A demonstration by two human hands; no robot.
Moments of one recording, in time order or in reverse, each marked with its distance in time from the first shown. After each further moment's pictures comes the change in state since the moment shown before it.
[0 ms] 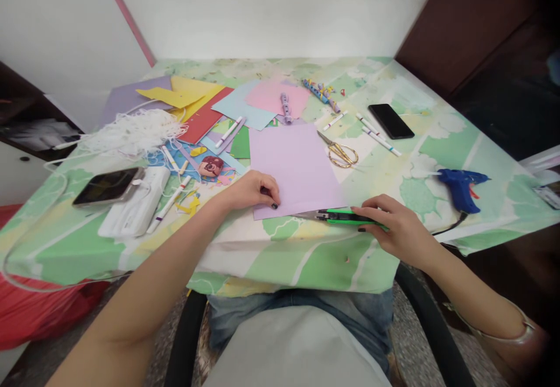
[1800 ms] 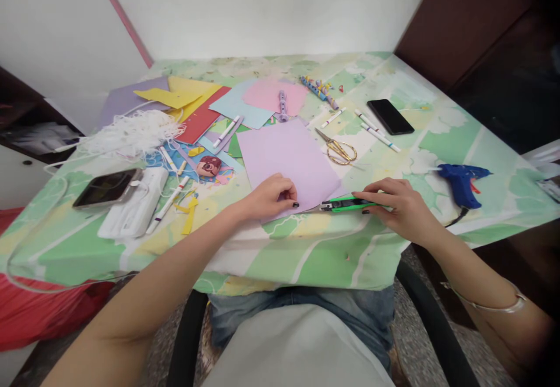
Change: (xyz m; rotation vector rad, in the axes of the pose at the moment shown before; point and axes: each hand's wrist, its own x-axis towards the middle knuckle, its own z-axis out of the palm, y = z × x) left_hand 0.018 0.026 0.035 0.316 0.096 0.081; right_hand 0.008 0.031 -0.004 -0.068 0.020 -0.003
